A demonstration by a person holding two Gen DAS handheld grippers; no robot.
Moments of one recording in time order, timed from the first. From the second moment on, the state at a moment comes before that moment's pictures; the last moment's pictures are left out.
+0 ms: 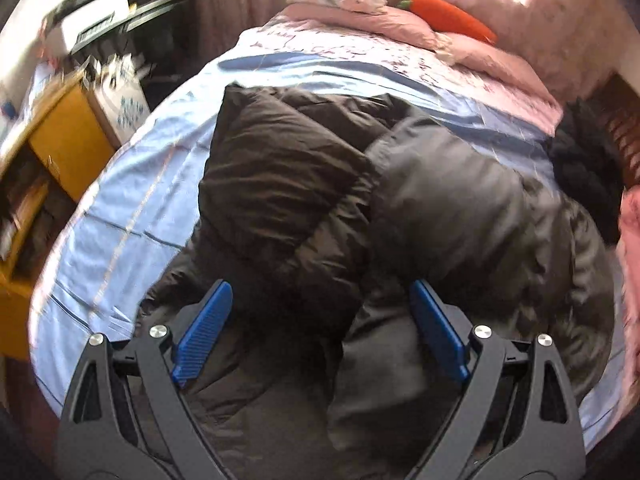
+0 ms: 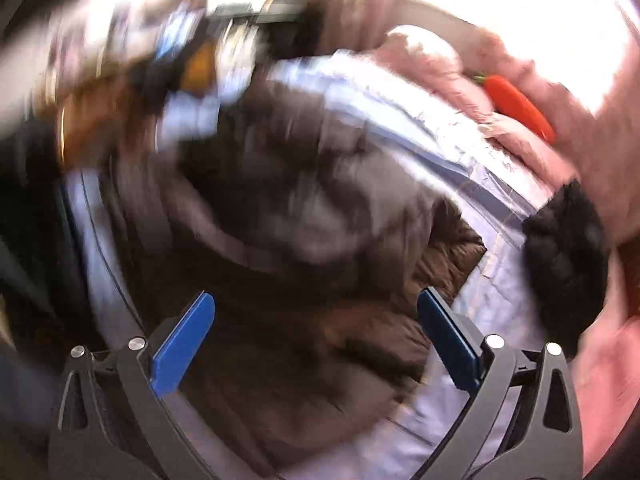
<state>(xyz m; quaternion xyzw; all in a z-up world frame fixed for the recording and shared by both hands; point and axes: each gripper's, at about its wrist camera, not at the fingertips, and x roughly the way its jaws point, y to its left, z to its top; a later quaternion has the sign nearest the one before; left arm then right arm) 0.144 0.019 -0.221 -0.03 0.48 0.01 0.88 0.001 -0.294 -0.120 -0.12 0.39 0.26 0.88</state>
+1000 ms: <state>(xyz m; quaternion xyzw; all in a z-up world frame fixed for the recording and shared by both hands) 0.170 -0.033 -0.275 0.01 0.52 -0.05 0.85 0.167 -0.266 -0.251 0.06 0.52 0.09 0.85</state>
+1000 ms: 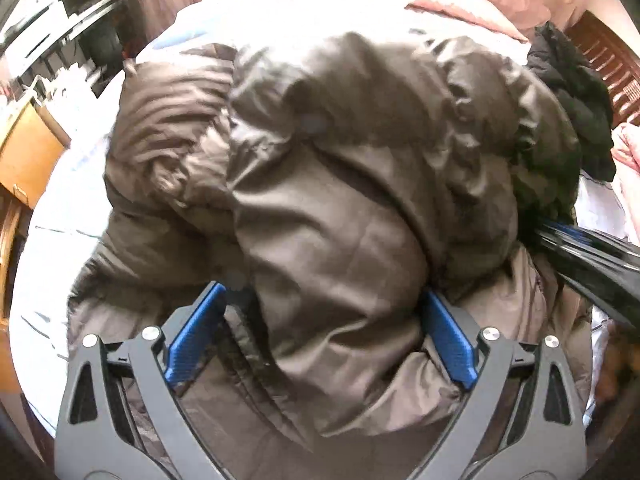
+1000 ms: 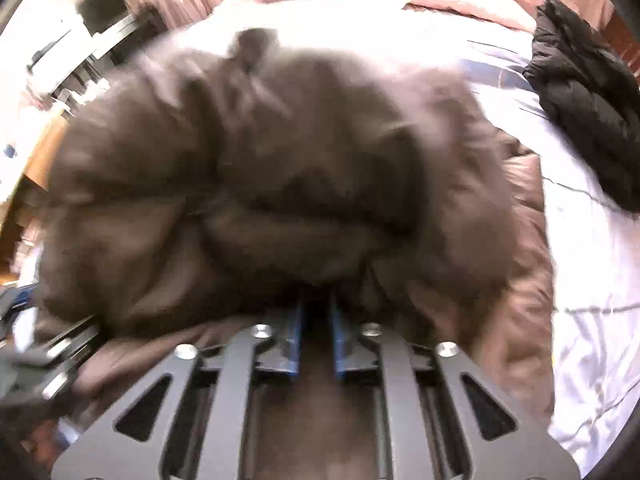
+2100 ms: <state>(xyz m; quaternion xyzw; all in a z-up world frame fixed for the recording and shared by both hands) 0.166 -0.011 -0.288 0.08 0.57 0.05 0.82 0.126 -0.290 -0.217 0.14 0.49 0.14 0.85</state>
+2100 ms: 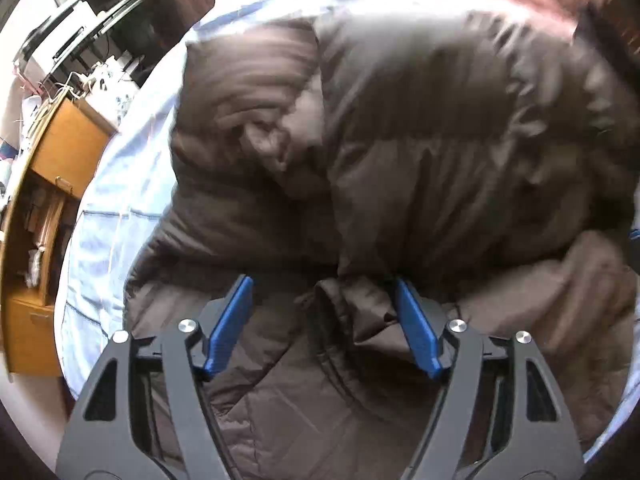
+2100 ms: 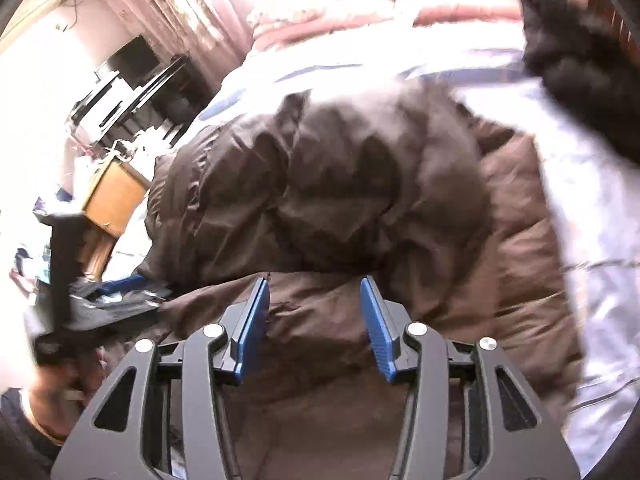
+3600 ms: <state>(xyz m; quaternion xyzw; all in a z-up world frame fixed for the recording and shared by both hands) 0.132 -0.082 -0.266 0.10 0.51 -0.05 0.85 0.197 -0.361 -0.183 0.22 0.37 0.11 0.90</state>
